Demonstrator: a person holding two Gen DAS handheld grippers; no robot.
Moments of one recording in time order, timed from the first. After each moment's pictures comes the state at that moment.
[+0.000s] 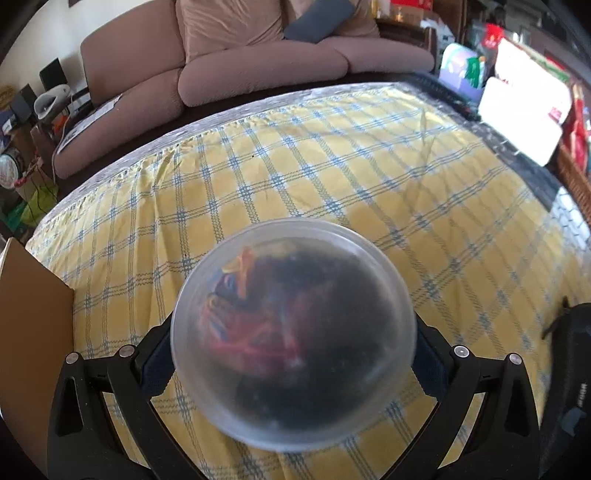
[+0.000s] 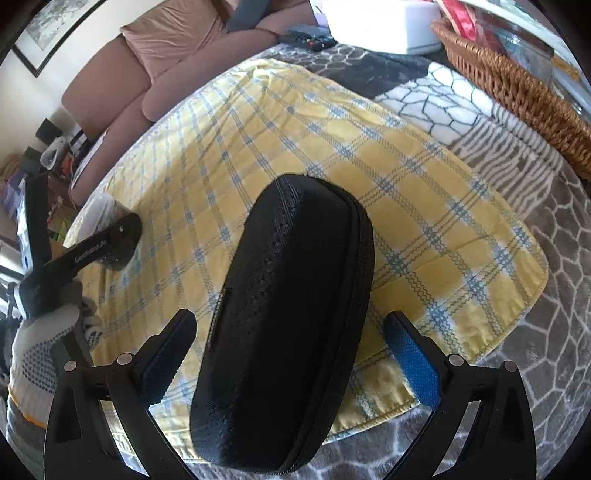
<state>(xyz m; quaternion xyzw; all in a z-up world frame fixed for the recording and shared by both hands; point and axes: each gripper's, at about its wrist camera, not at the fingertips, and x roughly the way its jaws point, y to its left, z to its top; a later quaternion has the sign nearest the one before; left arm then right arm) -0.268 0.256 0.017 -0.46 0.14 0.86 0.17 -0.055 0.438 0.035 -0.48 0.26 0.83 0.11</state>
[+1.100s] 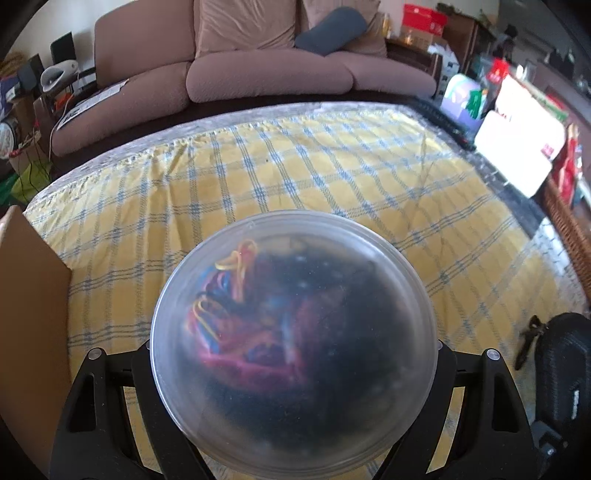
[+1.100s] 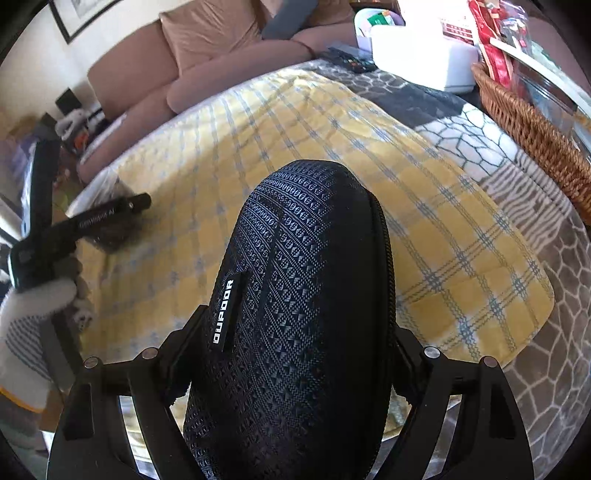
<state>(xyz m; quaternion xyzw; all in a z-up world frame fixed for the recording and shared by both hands) -0.263 0.225 0.033 -0.45 0.07 0.87 0.19 -0.064 0.404 0.048 -0.46 0.19 0.86 0.08</state>
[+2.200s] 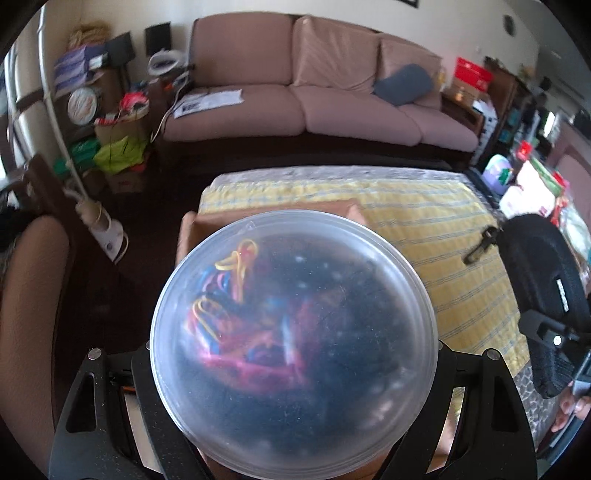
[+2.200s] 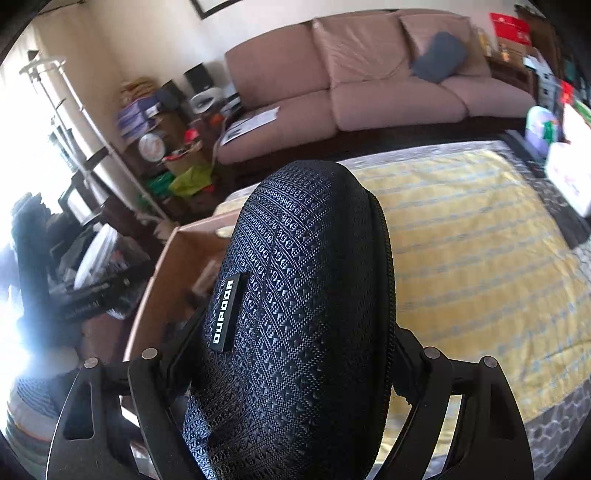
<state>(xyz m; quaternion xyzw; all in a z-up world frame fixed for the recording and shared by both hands) -0.186 -0.101 0.177 -0.44 0.01 0.89 0.11 -0.117 0.155 0.185 -0.41 0.14 0.89 -0.11</state>
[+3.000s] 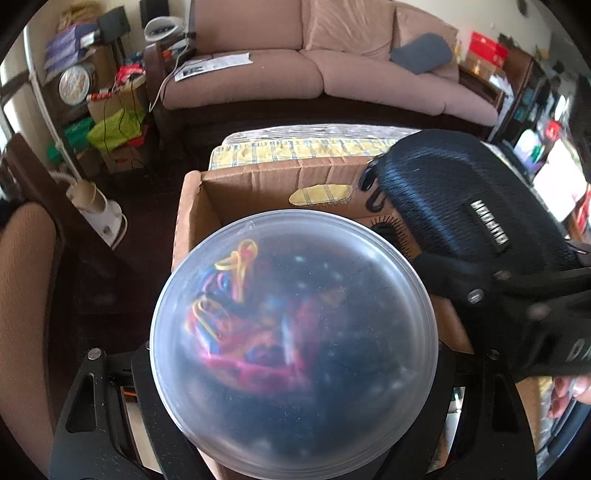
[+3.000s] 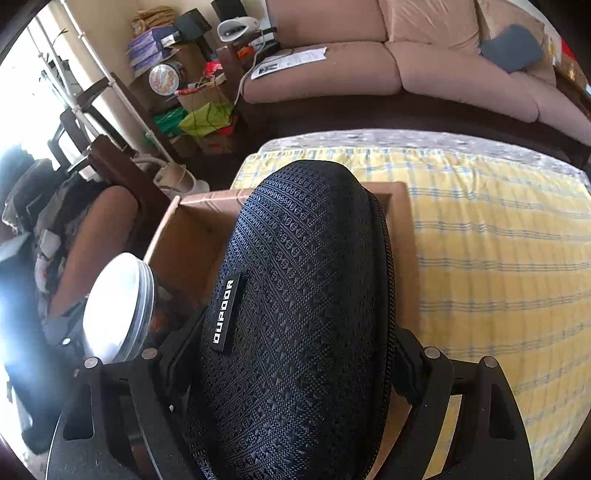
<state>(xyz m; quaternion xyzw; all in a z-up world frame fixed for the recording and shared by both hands) -0.256 -0.121 0.095 -0.48 0.04 0.87 0.10 -0.266 0.026 0.114 -0.50 0.06 0.85 -0.16</state>
